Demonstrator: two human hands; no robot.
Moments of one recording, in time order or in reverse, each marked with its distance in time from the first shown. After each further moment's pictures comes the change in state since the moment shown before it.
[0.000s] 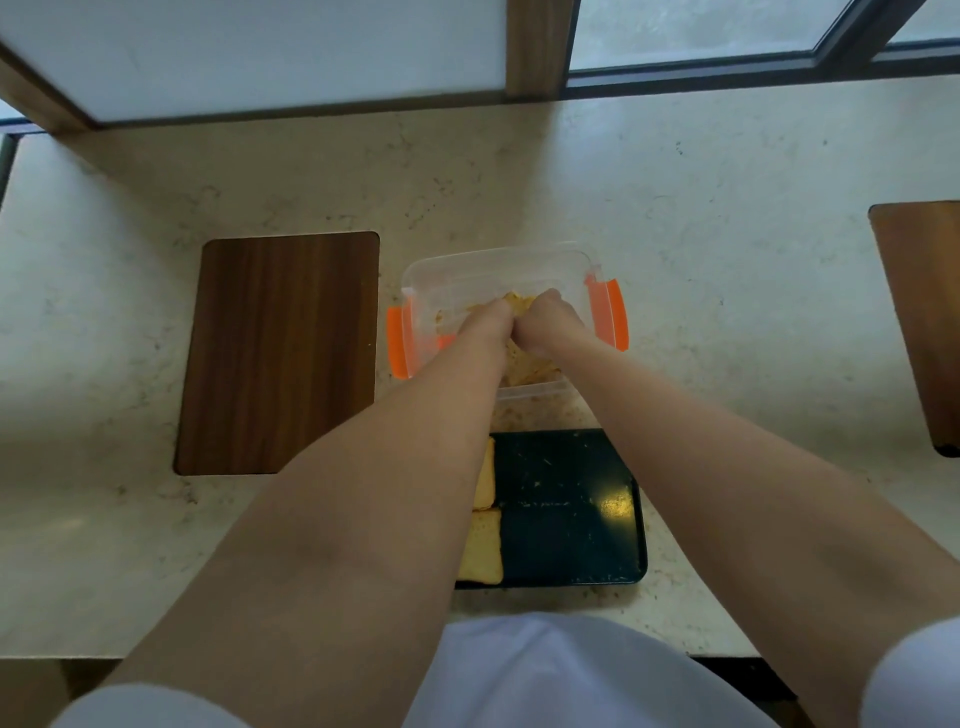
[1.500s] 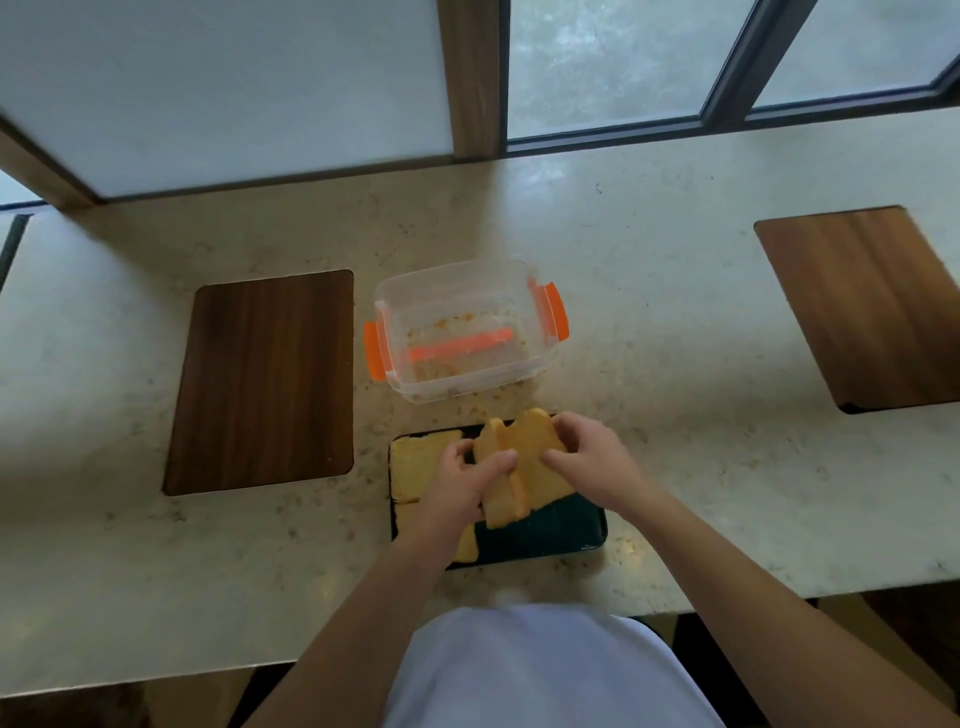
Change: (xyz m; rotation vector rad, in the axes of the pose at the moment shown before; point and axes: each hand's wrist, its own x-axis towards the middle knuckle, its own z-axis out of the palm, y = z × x) left_hand -0.129 -0.184 -0.026 -0.105 -0.281 0.181; right_hand -0.145 0.168 0.008 0.201 -0.023 -0.340
